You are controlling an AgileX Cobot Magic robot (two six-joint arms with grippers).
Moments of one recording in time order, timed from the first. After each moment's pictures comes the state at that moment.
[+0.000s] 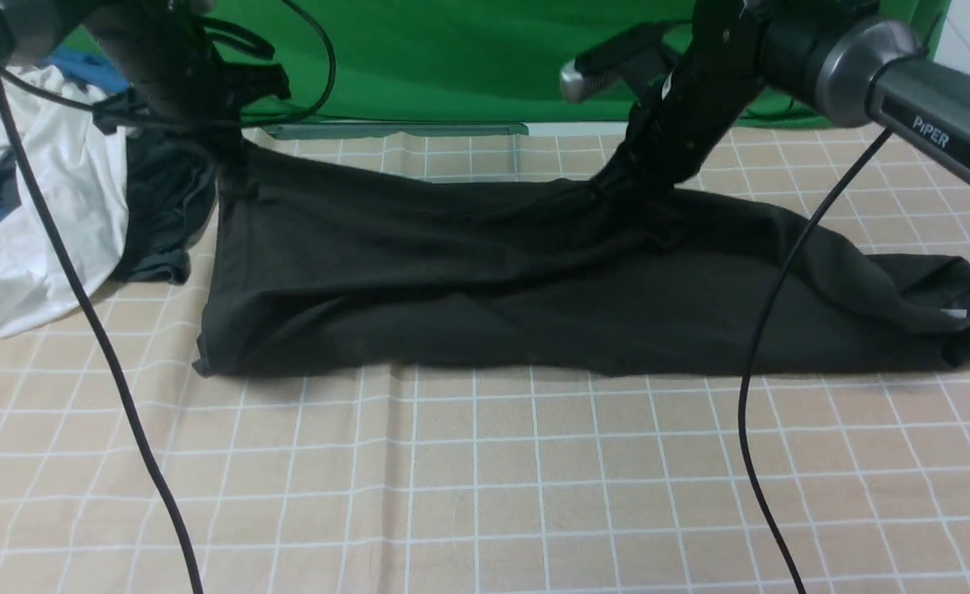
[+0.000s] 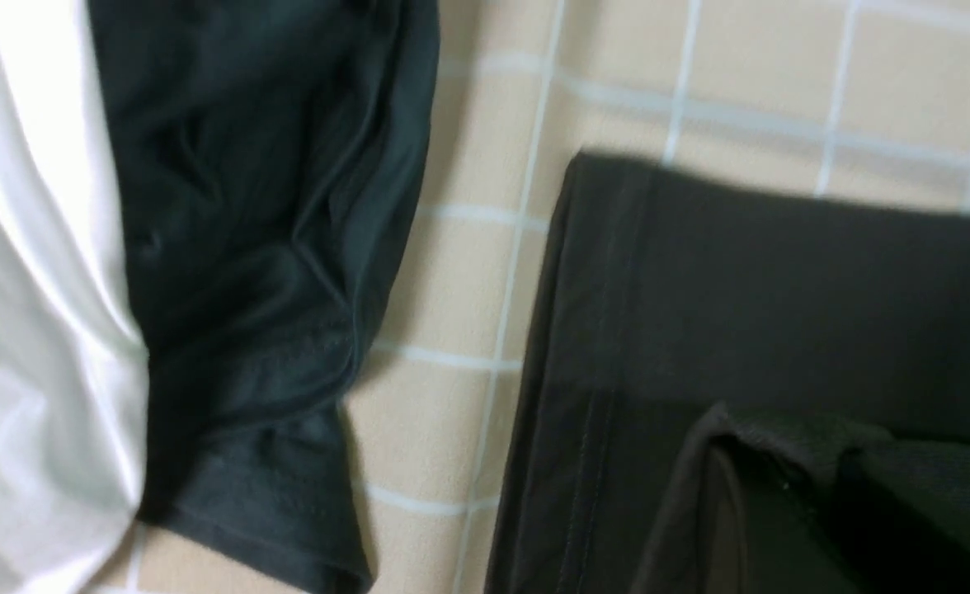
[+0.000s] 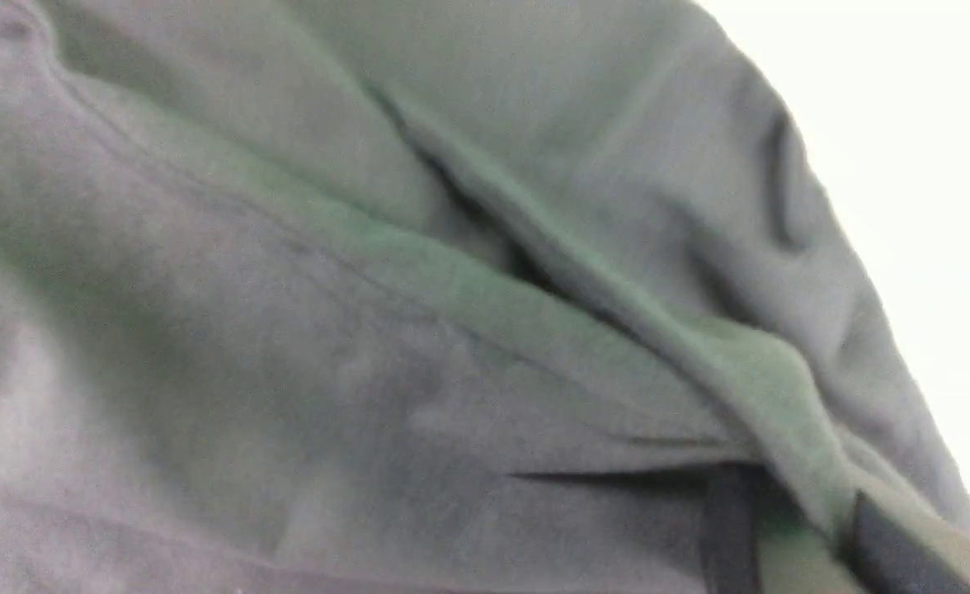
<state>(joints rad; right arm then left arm) 0.34 2.30 -2.11 0.05 0.94 -0.27 -0.05 2.20 -2.07 -0.05 1.09 -0.17</state>
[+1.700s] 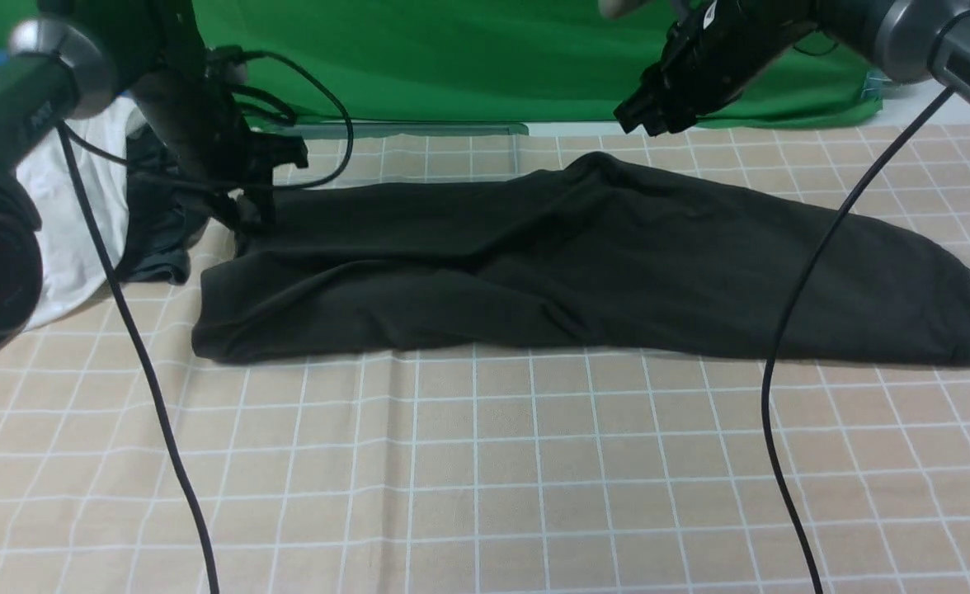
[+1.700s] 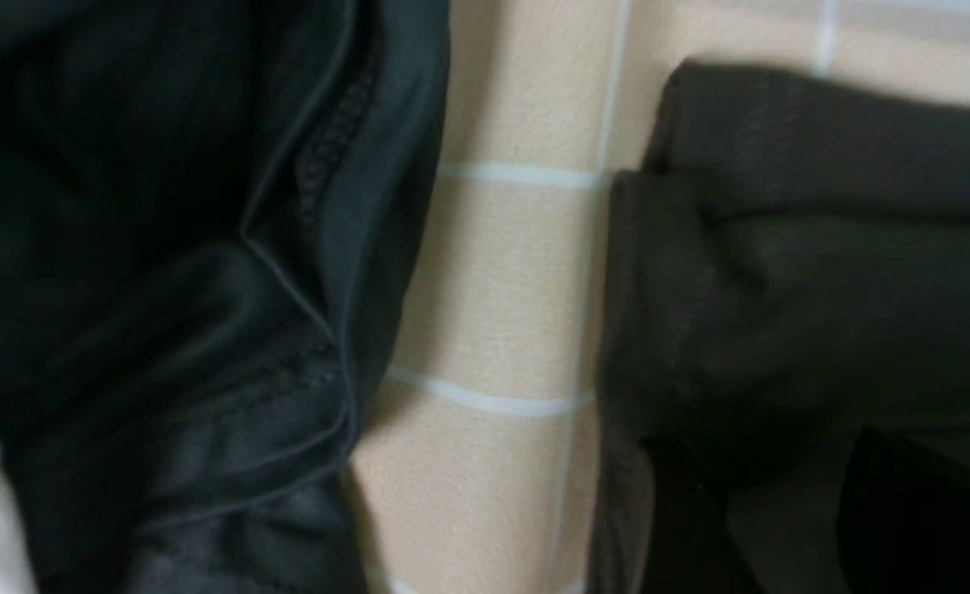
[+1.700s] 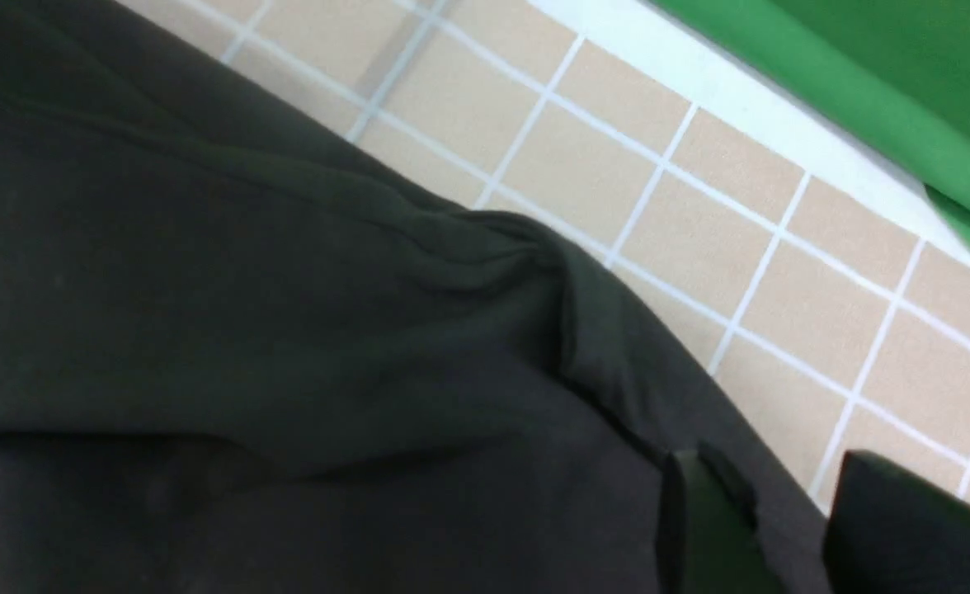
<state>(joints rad) 0.29 2.24 -2.12 0.00 0.86 -0.22 -0.05 2.36 -2.07 -0.05 1.09 -0.10</state>
